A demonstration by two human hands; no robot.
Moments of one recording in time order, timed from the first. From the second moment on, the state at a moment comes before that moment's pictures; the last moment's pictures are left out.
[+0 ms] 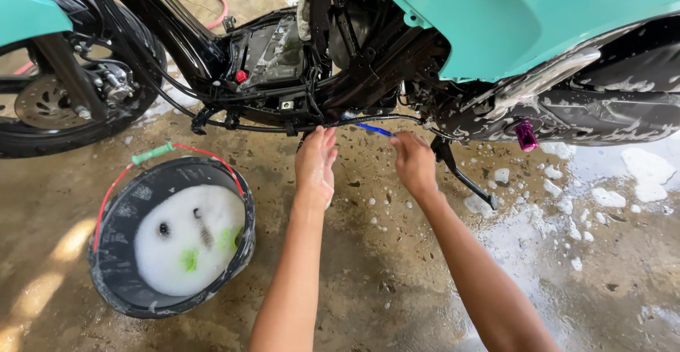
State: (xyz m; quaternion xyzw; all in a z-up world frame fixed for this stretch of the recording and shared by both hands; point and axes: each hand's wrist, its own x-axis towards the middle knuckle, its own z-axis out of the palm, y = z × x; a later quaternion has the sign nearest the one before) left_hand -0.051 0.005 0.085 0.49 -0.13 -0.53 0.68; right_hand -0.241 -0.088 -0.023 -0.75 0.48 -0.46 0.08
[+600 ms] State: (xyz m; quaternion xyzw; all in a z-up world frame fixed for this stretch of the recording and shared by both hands) left_hand -0.055 -0.012 0.056 0.52 -0.16 -0.42 0.73; right_hand -0.178 -0.060 -0.002 -0.69 0.53 -0.35 0.34
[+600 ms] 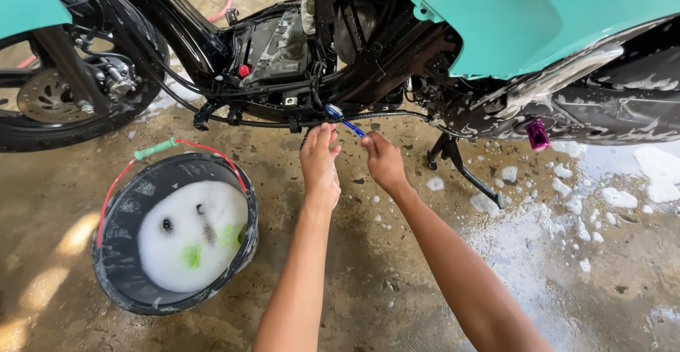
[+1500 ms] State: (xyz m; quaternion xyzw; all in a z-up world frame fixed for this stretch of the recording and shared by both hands) left_hand -0.033 -0.010 0.076 0.53 -0.10 -0.32 0.78; right_hand -0.193 -0.035 0.042 -0.70 0.51 -0.47 0.16
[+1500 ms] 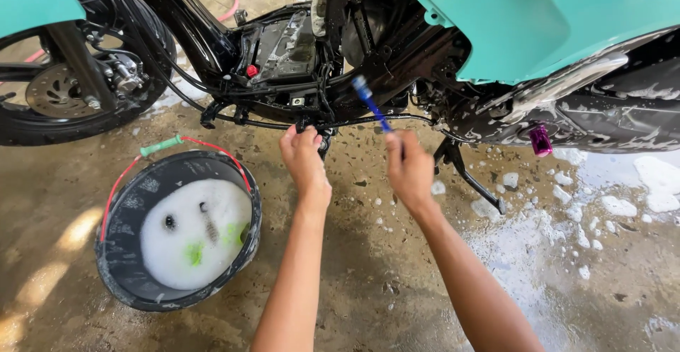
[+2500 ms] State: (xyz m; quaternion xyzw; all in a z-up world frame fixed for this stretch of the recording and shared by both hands) left_hand -0.093 0.003 0.120 0.50 -0.63 -0.16 0.58; right_hand -0.262 -0.041 0.078 -0.68 0.42 -0.59 0.06
